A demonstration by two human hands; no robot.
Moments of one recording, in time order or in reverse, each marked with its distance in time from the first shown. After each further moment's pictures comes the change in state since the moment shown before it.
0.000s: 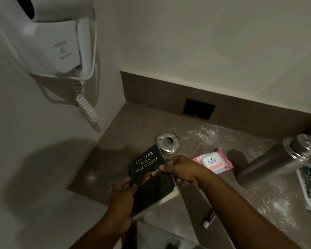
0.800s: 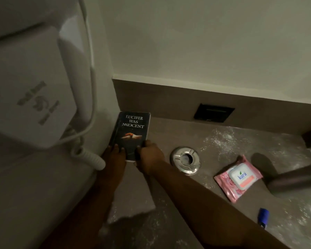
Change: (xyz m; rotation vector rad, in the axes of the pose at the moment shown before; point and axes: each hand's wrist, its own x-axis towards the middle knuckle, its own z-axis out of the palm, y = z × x) left_hand 0.208 0.166 -0.005 1.732 -0.004 1.070; right_hand 0.205 -0.107 0.069 -0.673 0.430 -0.238
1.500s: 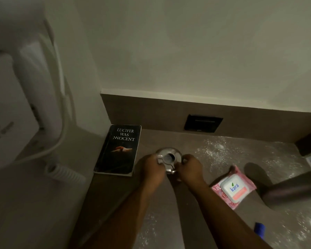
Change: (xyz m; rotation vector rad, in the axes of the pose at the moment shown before) left_hand 0.035 0.155 -0.012 -0.922 -0.150 -0.453; right_hand -0.049 0.115 -0.039 0.630 0.346 0.555
